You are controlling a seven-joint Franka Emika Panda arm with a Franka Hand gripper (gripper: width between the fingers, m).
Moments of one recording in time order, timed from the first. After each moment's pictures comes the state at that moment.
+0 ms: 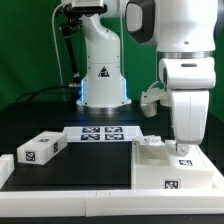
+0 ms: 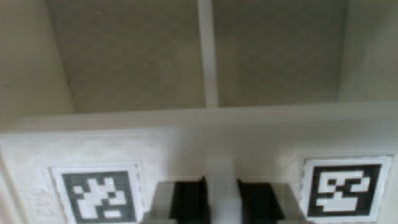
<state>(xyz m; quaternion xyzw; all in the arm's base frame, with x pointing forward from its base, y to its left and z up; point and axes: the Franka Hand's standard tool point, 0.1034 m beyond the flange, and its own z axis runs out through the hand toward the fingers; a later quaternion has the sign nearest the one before) 0.579 0.105 0.059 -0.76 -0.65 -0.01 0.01</state>
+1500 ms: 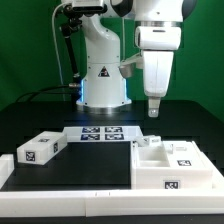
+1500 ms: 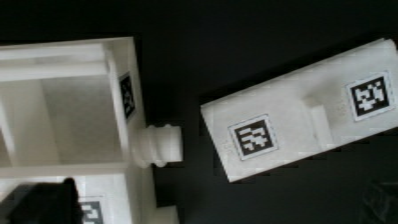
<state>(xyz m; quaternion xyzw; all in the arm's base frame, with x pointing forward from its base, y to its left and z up) 0.471 0.077 0.103 -0.76 -0.65 0.00 -0.02</state>
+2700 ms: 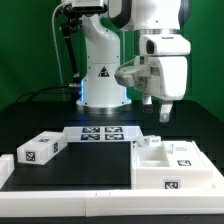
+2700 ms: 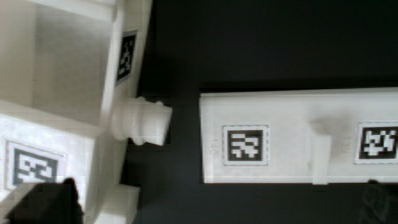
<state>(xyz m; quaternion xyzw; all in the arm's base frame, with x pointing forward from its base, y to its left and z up) 0.461 0.082 0.088 -0.64 -0.76 -0.03 -0.03</state>
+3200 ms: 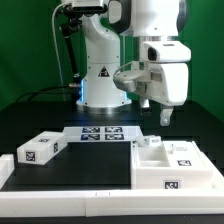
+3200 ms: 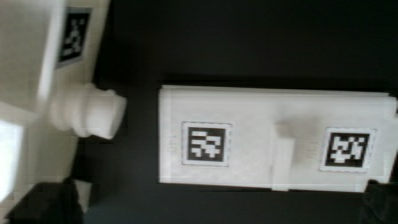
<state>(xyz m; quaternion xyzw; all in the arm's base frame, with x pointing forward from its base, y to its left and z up) 0.436 0.084 0.071 -0.62 -0.79 -0.02 -0.02</state>
